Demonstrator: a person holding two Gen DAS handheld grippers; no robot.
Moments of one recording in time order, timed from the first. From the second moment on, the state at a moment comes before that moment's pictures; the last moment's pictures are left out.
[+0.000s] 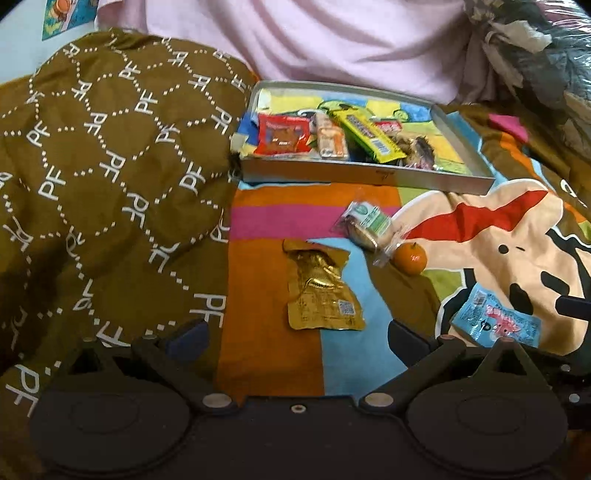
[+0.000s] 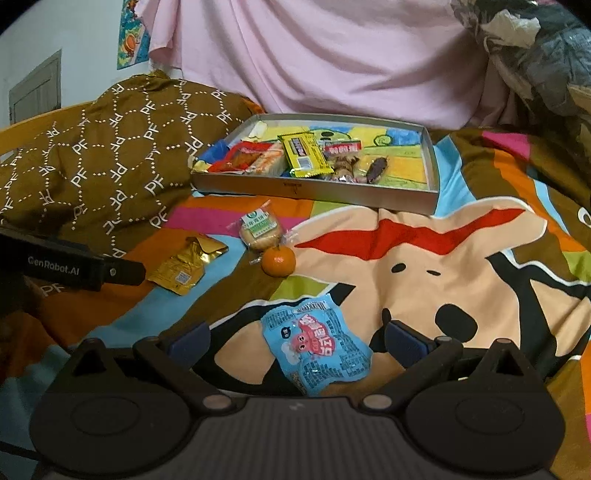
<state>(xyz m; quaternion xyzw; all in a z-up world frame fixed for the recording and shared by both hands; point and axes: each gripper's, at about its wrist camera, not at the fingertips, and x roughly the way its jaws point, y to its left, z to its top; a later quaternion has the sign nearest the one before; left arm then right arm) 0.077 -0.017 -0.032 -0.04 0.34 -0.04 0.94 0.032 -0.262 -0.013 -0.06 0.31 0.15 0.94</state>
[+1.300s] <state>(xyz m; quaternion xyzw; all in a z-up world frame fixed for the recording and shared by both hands) 0.168 -0.016 -0.057 -0.01 0.37 -0.12 0.92 0.081 -0.251 -0.036 -0.11 0.39 0.20 0.89</state>
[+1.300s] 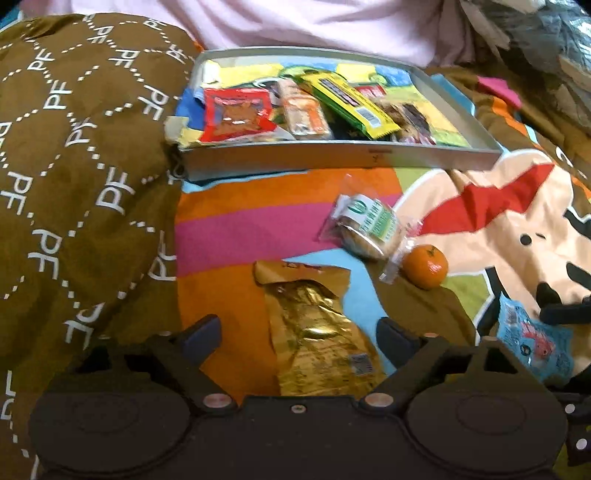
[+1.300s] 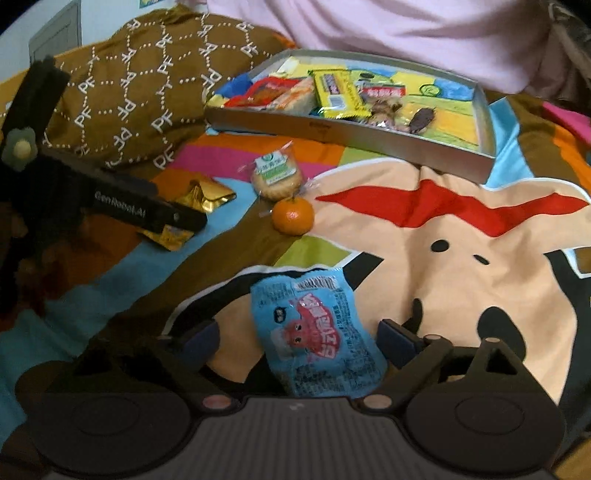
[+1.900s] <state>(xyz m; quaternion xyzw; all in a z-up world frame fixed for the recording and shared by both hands) 0.172 -0.010 -0.060 -0.03 0.36 -0.16 0.92 0.082 -0.252 -0.045 -0.09 0.39 0.17 0.90</state>
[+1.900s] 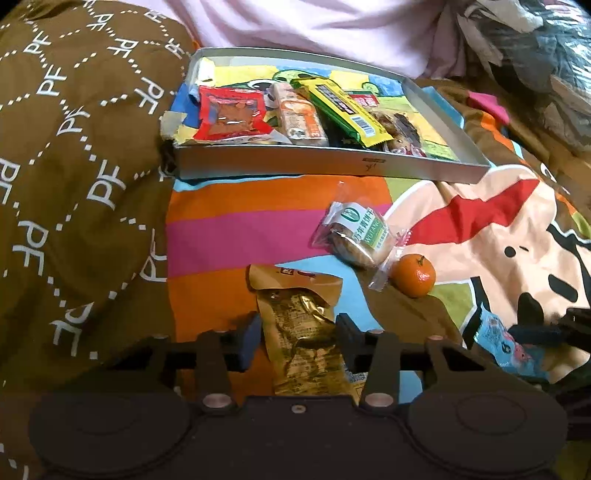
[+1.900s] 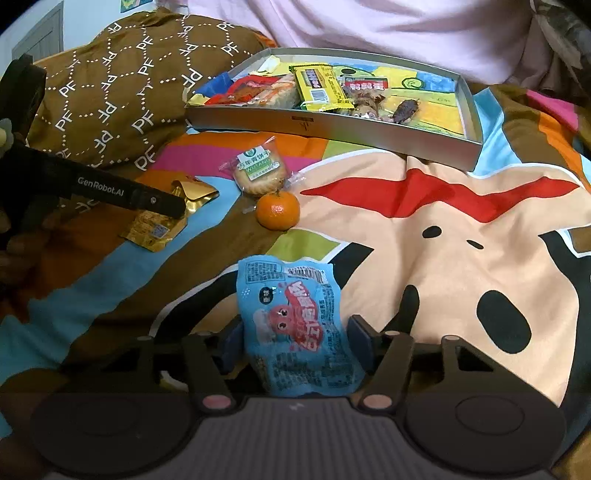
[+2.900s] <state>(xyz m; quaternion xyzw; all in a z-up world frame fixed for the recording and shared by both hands) 0.176 -0.045 -0.064 0.06 0.36 -0.11 0.92 0.099 -0.218 -0.050 -0.11 0.39 0.18 0.90</state>
